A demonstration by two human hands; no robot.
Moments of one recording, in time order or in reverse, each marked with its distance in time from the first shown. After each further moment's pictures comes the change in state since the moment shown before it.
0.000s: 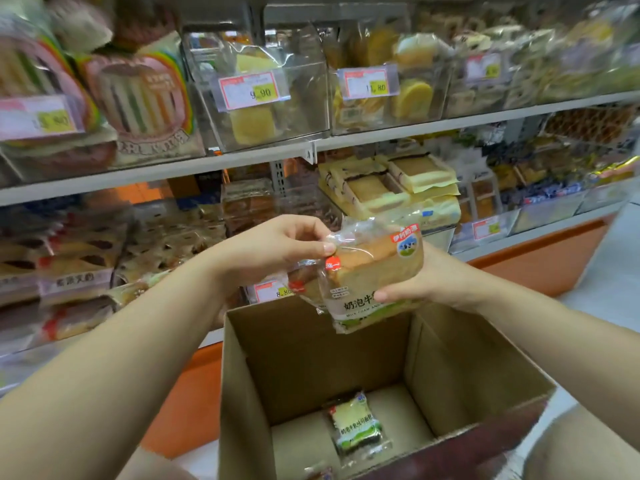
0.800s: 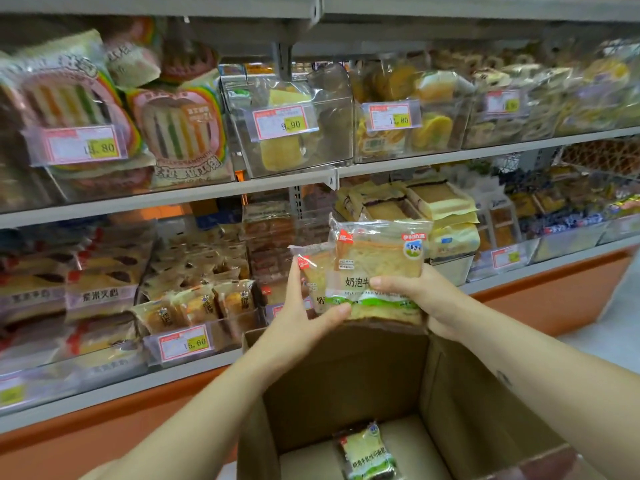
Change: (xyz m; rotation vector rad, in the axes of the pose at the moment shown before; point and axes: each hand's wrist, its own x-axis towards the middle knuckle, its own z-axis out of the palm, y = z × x) left_hand -0.018 -0.077 0.038 -0.051 0.436 -0.051; right_hand 0.033 -0.007 0.031 0.369 0.290 0.138
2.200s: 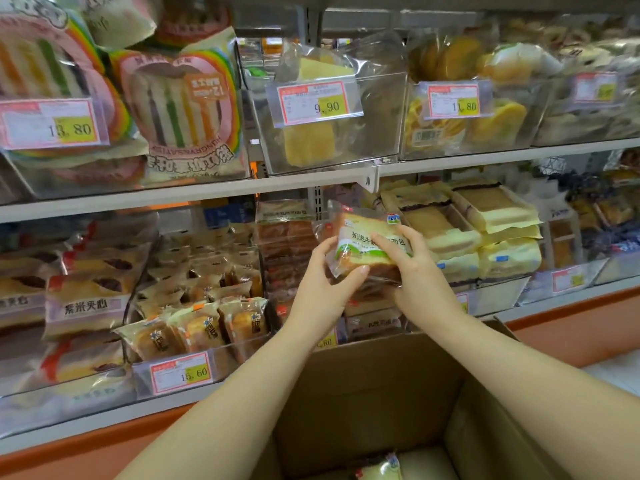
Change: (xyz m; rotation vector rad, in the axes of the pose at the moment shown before) left_hand 0.102 -0.013 -0.015 -0.155 0.216 0.058; right_hand 0.113 0.028 0.020 -1.089 0.252 -0.428
